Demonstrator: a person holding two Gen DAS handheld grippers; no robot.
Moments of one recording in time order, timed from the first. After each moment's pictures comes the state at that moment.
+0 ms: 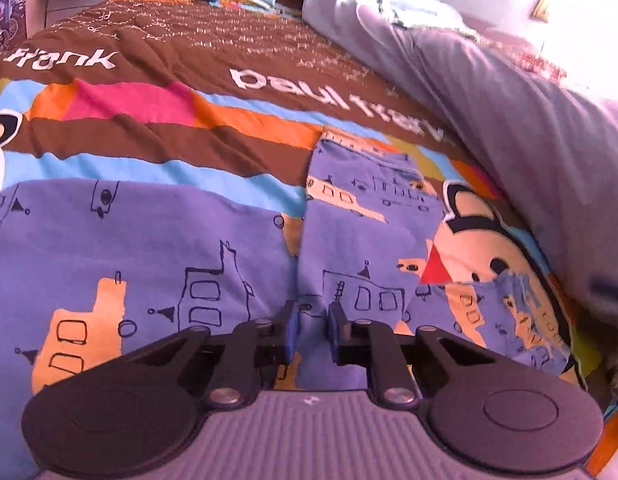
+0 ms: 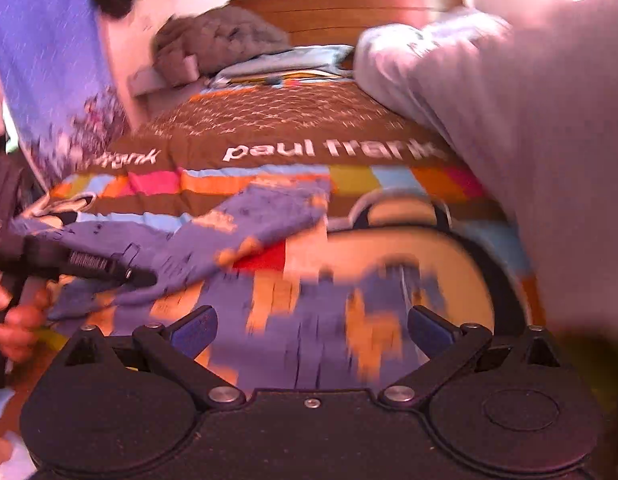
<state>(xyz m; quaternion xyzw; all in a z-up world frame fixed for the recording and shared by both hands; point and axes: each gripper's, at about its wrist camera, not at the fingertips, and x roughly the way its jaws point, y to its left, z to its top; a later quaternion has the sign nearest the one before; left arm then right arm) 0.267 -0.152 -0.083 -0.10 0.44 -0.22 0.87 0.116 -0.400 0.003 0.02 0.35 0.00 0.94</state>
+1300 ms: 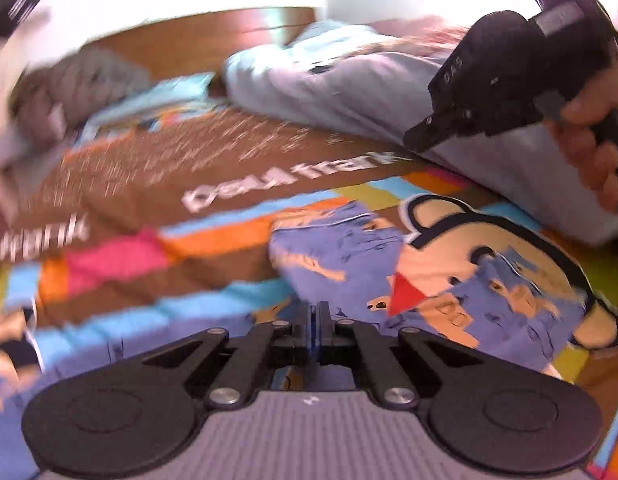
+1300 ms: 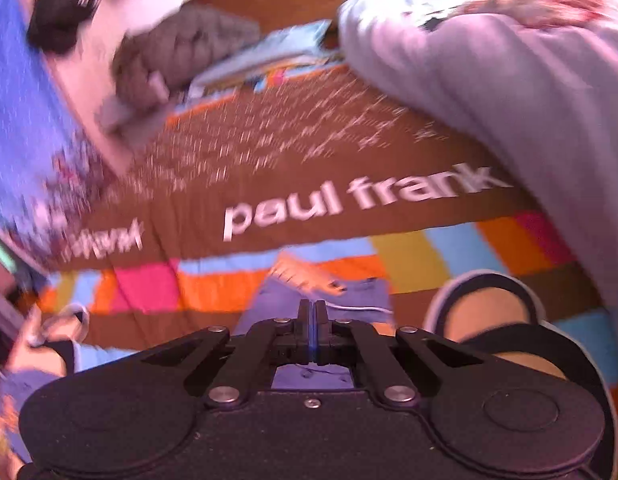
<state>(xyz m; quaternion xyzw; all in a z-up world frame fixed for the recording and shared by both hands) 0.225 -0.206 -0.029 0.13 0.30 -0.26 0.91 0.283 -0.392 0.047 0.16 0.38 -0.03 0.91</state>
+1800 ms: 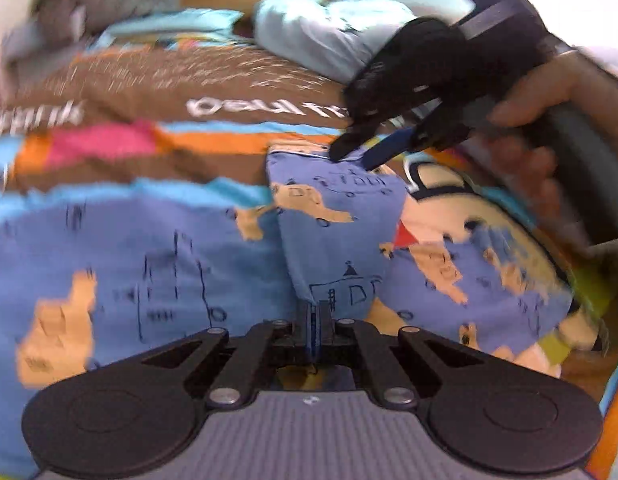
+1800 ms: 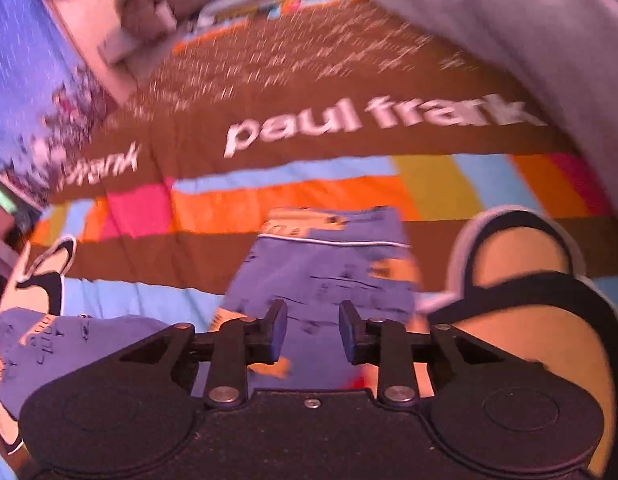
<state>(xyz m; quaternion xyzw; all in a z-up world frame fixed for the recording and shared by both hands) 0.225 -0.171 -0.087 -0.03 0.39 -0.25 0.89 0.325 -0.362 -0.013 0.12 0.49 0.02 0.86</state>
